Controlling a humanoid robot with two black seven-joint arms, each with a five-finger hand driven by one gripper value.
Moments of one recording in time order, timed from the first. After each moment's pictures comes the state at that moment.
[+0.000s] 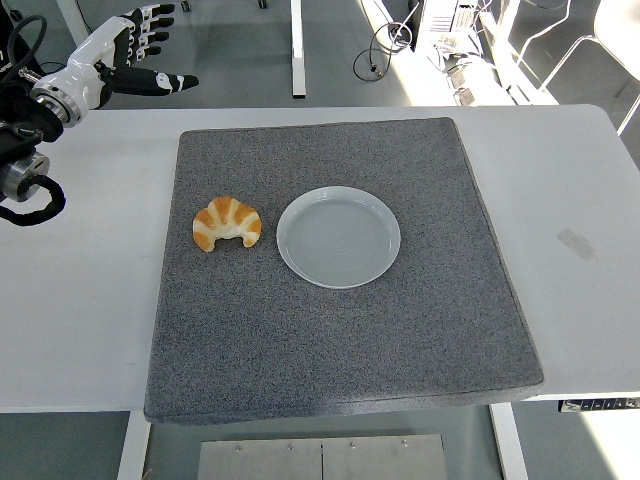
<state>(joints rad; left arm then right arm) -1.25 0.58 0.02 -0.97 0.31 0.18 -0.30 -0.10 0.00 0.06 0.15 -0.06 0.01 0.35</state>
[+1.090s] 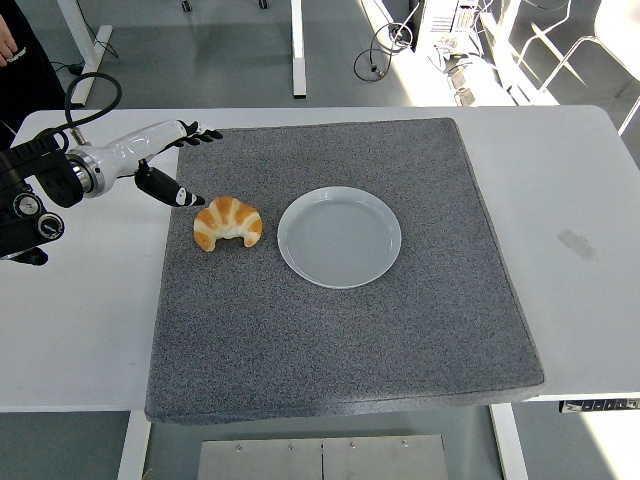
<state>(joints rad) -1.27 0.68 0.17 -1.31 0.89 0.24 0.01 -0.10 0.00 0.06 0.15 -0.06 0.01 0.35</state>
